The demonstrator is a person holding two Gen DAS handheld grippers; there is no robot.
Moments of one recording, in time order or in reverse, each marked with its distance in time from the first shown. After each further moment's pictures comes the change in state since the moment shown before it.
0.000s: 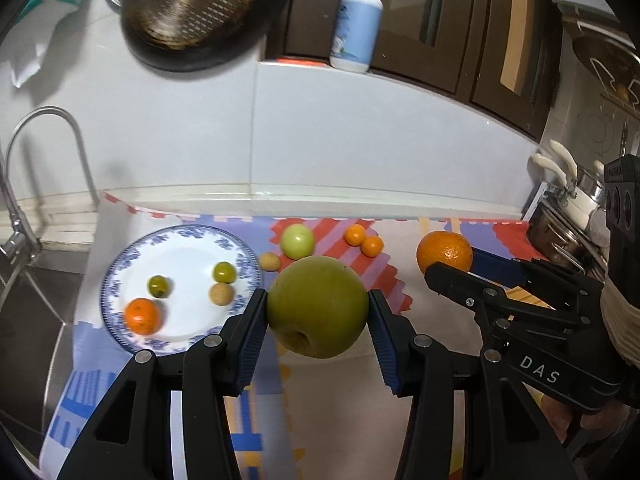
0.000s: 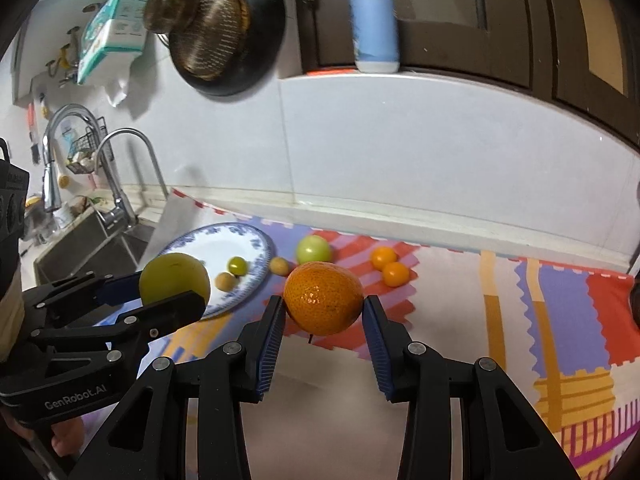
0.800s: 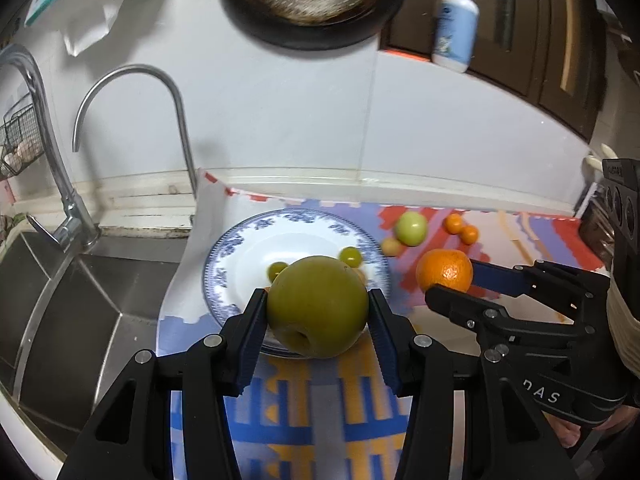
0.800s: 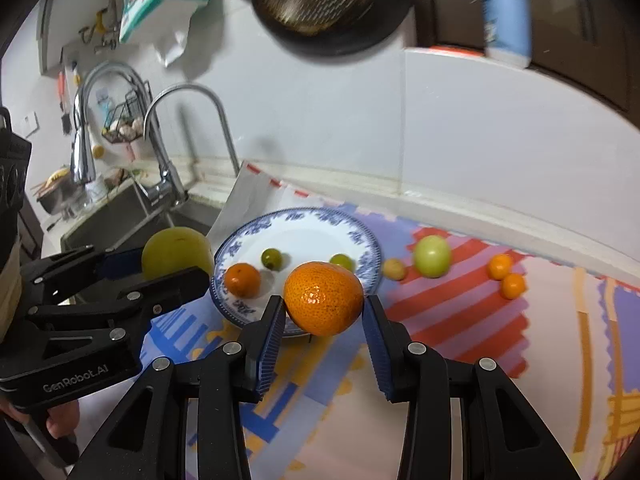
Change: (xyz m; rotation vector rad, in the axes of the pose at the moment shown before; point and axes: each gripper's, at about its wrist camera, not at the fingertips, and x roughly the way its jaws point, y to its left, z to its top) left arm -0.005 0.114 -0.003 -0.019 0.049 0.149; right arm 0.072 0.106 0.008 -0.083 0.105 0.146
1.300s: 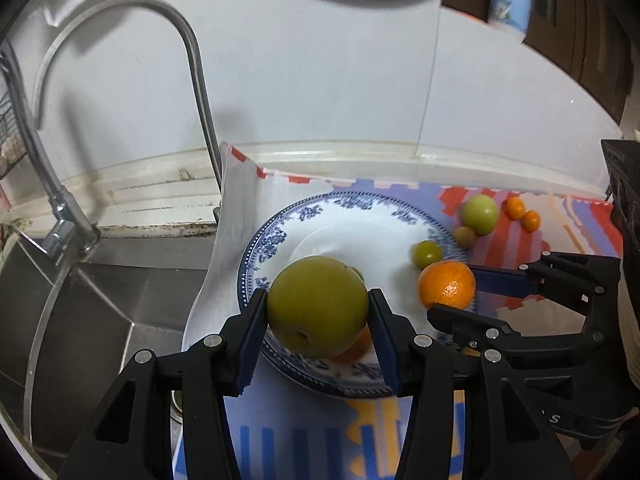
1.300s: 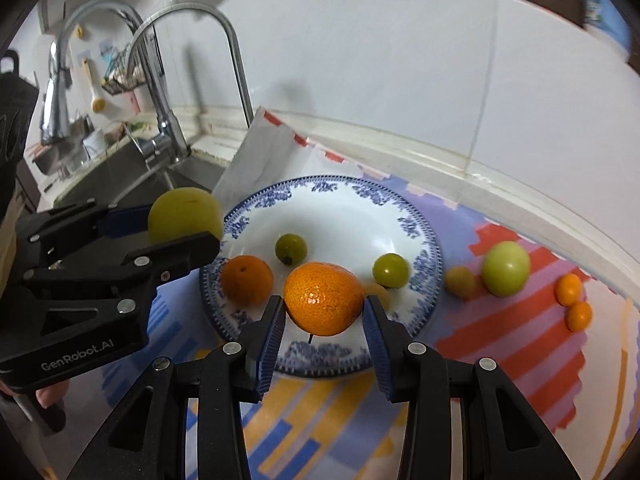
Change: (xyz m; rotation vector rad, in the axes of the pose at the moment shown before) left arm 0.080 0.061 0.011 0.036 0.097 0.037; right arm 0.100 0.026 0.020 -0.094 0.145 0.031
